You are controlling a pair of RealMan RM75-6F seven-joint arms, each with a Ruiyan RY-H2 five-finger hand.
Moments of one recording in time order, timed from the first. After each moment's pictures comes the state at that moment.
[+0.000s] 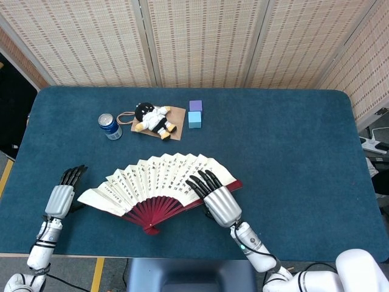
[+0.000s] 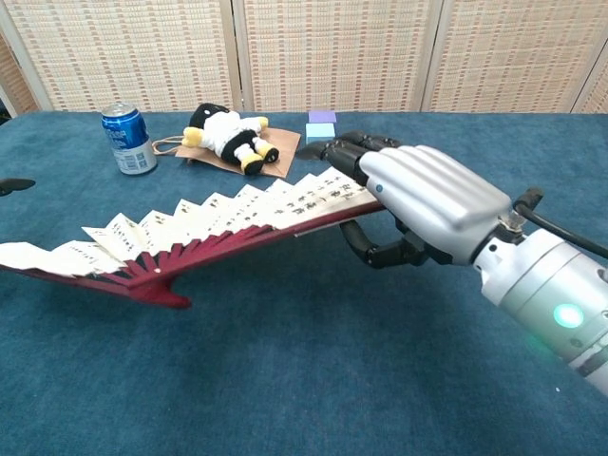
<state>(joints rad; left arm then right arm) -0.34 -1.90 0.00 -0.26 1.56 1.33 -0.80 0.63 -1.78 -0.01 -1.48 -1.47 1.33 -0.38</state>
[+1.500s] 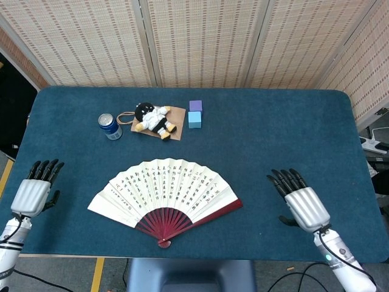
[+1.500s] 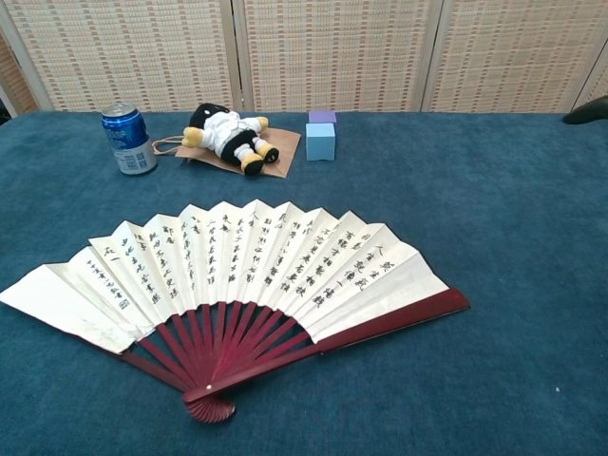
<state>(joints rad) -0.33 -1.31 0.00 -1.15 1.46 1.32 -0.07 0.37 -1.07 -0.12 -1.87 -1.49 1.35 -0.30</state>
